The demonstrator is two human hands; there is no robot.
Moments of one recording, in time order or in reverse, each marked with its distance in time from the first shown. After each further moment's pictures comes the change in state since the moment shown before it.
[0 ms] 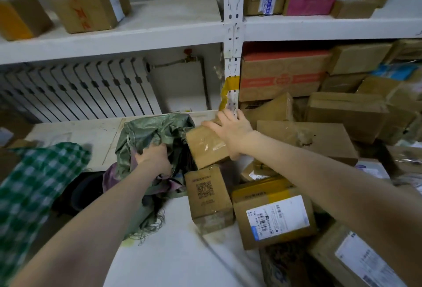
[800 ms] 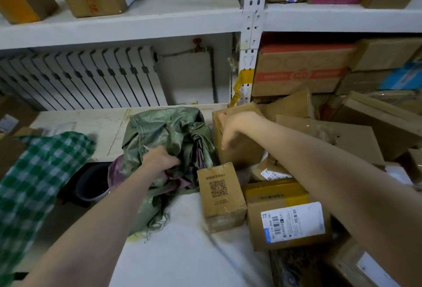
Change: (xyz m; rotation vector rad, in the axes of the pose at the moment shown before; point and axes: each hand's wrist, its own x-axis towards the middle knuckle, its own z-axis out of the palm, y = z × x) left_hand 0.024 -0.027 0.023 -0.424 -0.064 -0.084; right_hand 0.067 -0.003 -0.004 0.300 -0.409 0.079
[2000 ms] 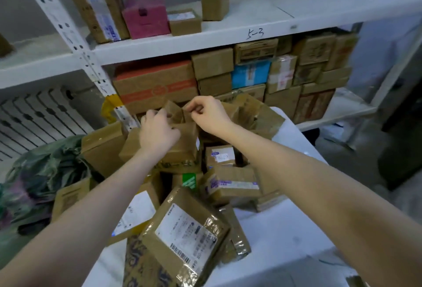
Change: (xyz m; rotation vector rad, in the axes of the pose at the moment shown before) left_hand -0.263 0.385 0.103 0.046 0.478 0.460; right_hand -0.229 0.314 0.119 1.033 0.880 -0.120
